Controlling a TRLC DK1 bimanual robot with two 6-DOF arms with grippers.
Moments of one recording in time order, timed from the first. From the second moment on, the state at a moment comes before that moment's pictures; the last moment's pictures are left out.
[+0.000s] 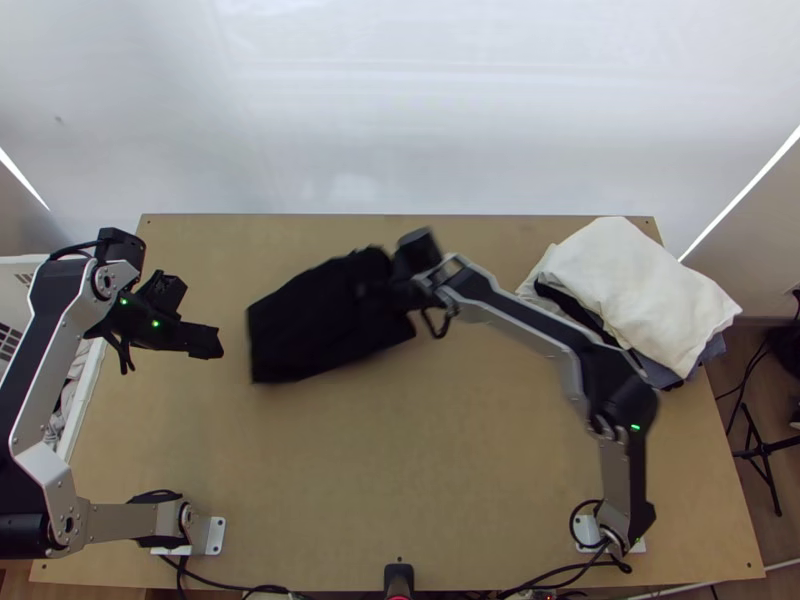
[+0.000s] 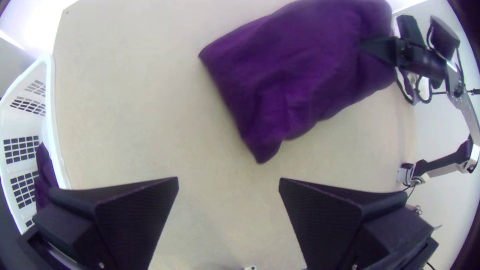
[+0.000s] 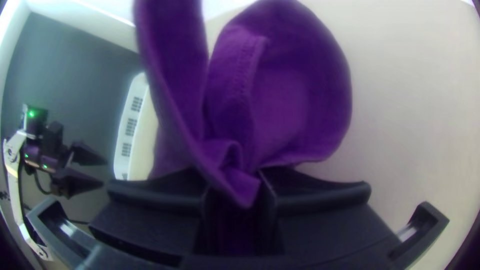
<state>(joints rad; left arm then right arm) 0.12 1.44 1.37 -1.33 0.22 0.29 0.70 2.06 1.65 -0.32 -0.35 0.70</state>
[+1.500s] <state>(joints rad) 0.10 1.45 1.49 -1.38 0.23 0.28 -0.09 1.60 1.86 -0.73 -0.45 0.67</state>
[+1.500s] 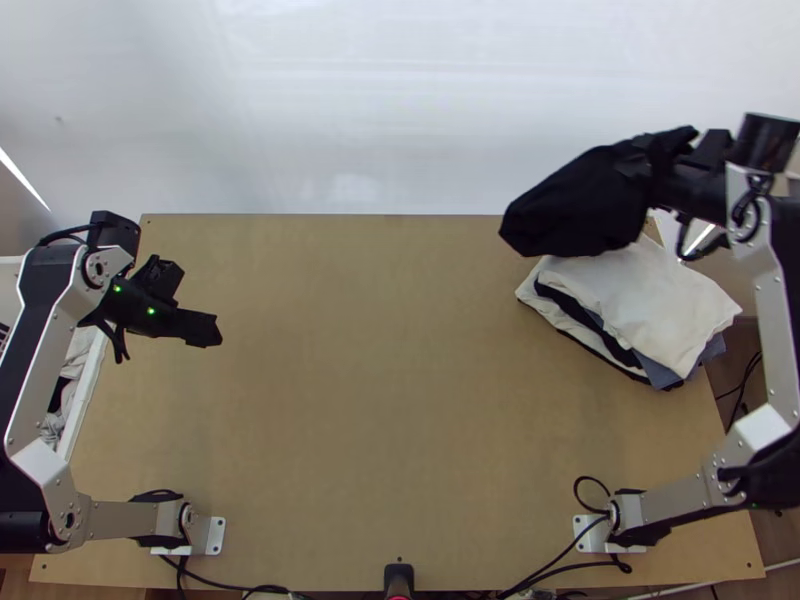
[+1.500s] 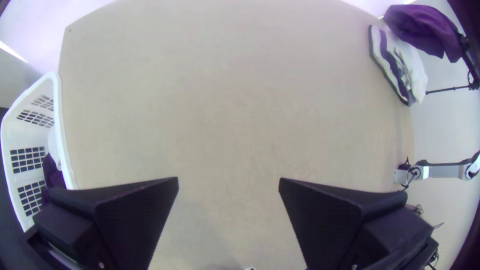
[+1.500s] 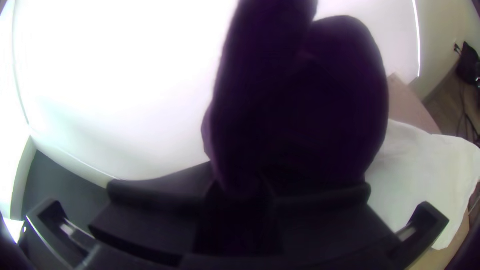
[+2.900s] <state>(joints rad) 0.11 1.37 1.48 -1.42 0.22 0.28 -0.49 1.52 1.41 -0.68 -0.41 0.42</state>
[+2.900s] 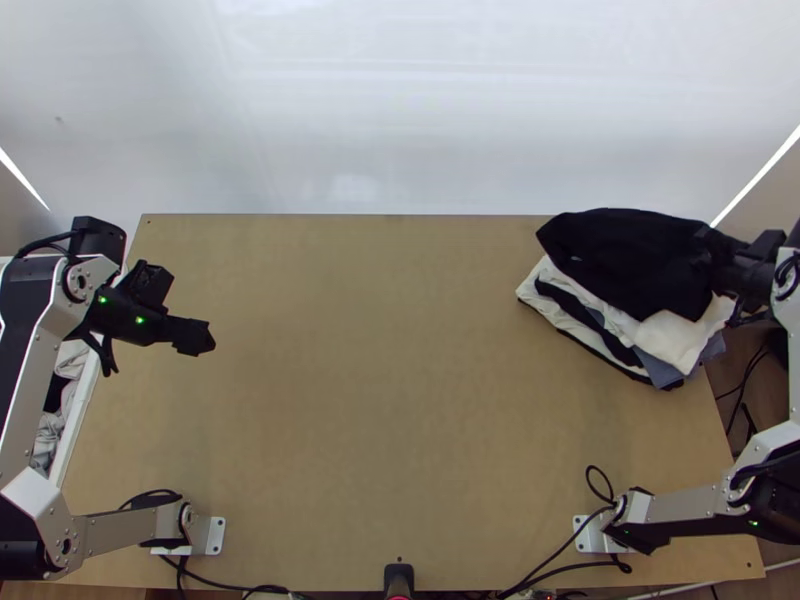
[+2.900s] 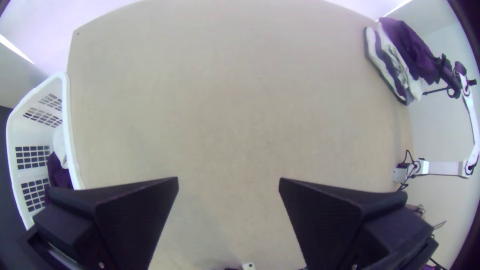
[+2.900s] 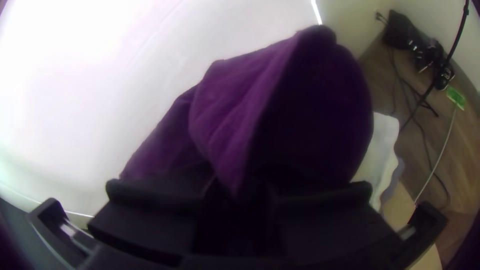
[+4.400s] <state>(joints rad) 0.12 1.42 1.59 -1.46 0.18 0.29 -0.22 1.48 0.74 0.60 0.13 0.02</state>
